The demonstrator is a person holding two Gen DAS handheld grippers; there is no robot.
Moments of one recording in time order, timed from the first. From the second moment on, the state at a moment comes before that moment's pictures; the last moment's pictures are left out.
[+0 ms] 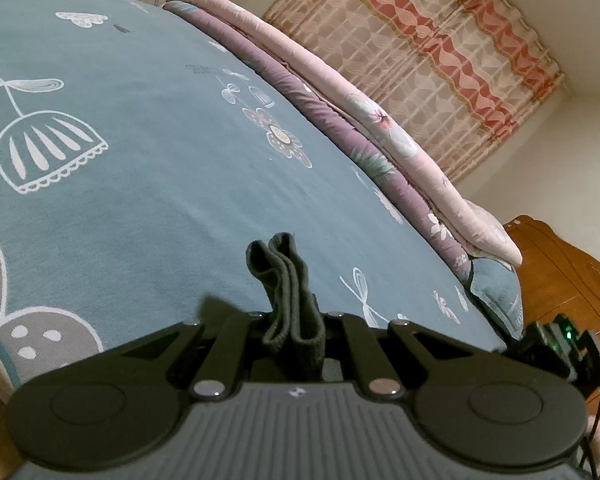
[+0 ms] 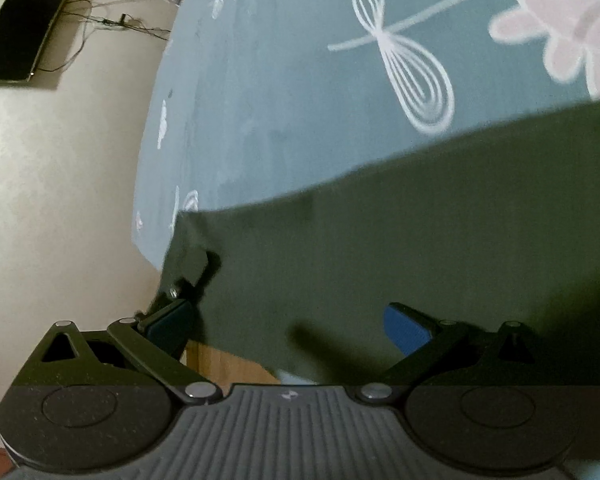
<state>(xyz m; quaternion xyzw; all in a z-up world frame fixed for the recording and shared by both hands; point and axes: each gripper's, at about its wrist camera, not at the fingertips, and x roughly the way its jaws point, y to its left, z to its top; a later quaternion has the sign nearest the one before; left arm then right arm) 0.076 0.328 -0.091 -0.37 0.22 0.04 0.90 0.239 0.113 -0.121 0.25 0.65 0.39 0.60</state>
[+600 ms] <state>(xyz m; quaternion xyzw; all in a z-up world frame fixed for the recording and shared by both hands) 0.082 0.299 -0.057 -0.33 0.22 0.04 0.92 0.239 0.041 -0.086 0.27 0.61 0.38 0.64</state>
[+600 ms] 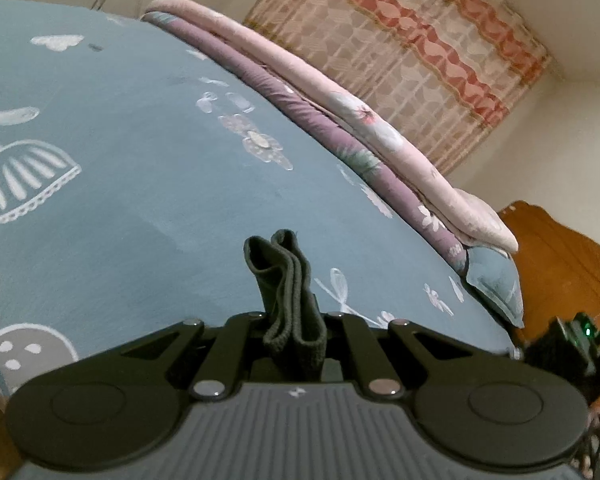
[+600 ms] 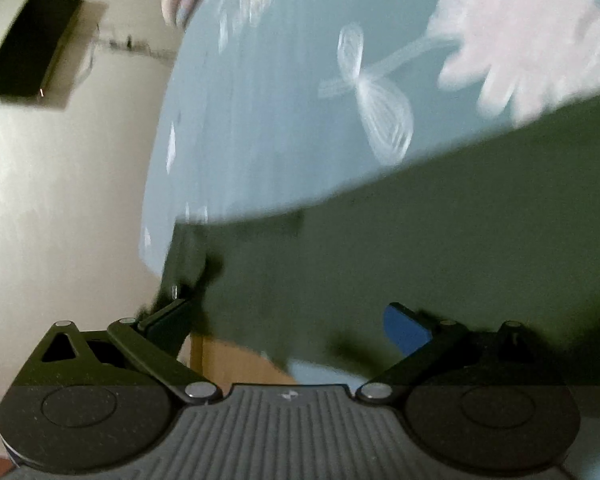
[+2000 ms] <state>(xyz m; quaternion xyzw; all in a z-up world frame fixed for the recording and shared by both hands) 0.172 0.076 -0.020 -0.09 0.36 -0.09 0.92 0.273 -0.272 -0.069 0.30 0.47 0.24 0.79</state>
